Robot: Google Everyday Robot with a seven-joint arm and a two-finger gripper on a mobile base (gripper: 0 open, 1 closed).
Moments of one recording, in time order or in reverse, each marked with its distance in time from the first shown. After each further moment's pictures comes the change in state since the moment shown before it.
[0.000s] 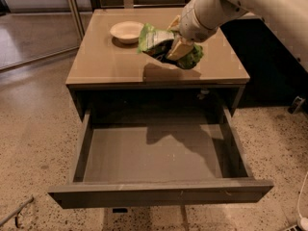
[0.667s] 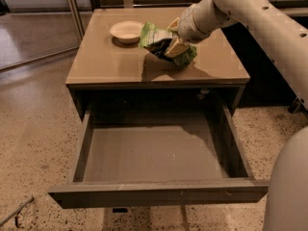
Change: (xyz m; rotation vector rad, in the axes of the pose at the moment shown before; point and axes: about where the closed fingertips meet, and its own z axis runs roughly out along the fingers) arm 0.029 -0.037 0.053 0.044 -0.071 0.051
